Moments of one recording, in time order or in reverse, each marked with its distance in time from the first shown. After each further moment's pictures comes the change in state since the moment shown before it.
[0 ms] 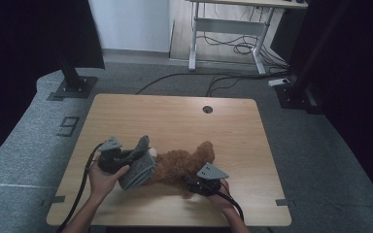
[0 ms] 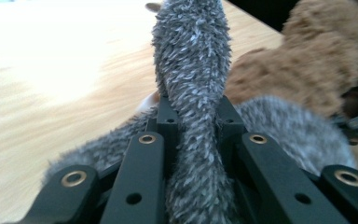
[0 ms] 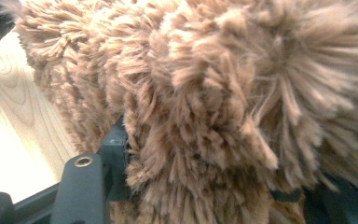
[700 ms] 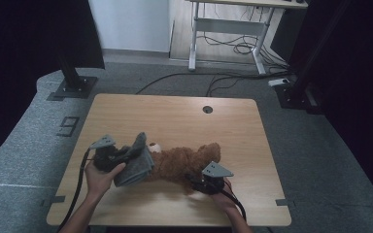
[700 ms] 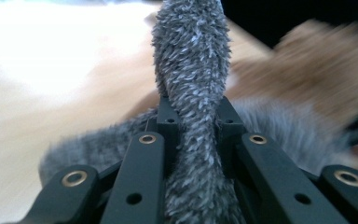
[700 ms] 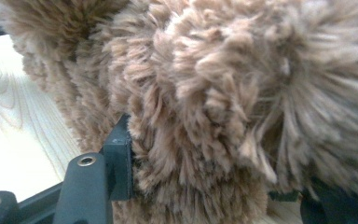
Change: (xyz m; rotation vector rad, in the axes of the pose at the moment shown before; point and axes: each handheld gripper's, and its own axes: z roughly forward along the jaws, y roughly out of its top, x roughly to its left) left arm -0.018 0.028 -0.004 -0.084 -0.114 -0.008; right arm -0.012 -0.007 -0.003 -0.004 -0.008 0.053
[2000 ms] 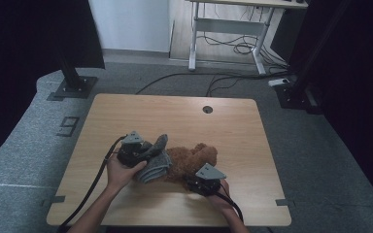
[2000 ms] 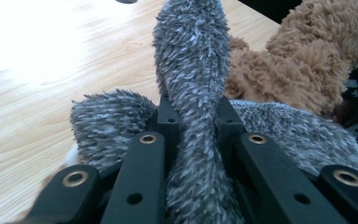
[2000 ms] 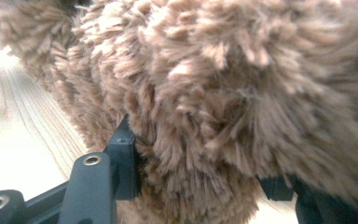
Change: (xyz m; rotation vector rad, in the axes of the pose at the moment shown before) left arm -0.007 0.003 0.048 0.155 0.043 0.084; right arm 0.013 0.001 0.007 0.054 -0.052 -0.059
